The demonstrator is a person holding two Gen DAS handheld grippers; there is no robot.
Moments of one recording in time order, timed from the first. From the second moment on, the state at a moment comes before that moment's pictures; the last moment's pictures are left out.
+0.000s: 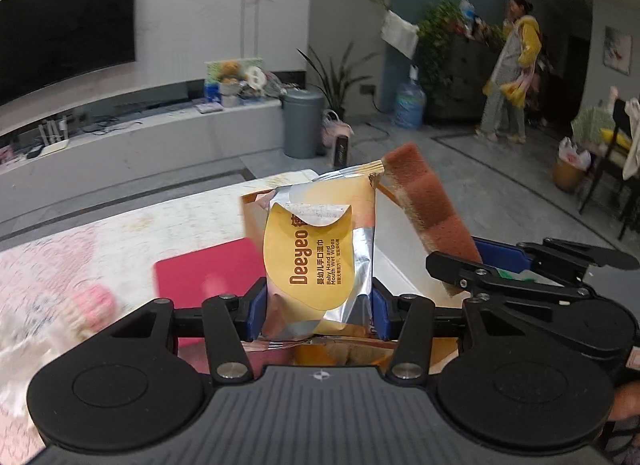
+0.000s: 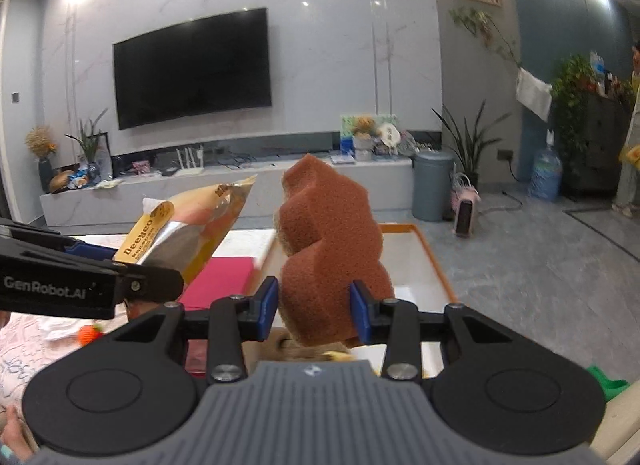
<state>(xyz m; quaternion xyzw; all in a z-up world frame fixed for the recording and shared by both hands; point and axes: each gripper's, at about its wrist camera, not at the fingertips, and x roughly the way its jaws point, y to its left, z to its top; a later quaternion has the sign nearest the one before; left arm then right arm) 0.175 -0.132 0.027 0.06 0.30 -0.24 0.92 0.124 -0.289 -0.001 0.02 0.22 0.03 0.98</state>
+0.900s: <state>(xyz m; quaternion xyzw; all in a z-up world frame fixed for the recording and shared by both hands) 0.333 -0.223 -0.042 0.14 0.46 -0.21 0.85 0.317 -0.347 -0.056 0.00 0.45 0.07 0.89</state>
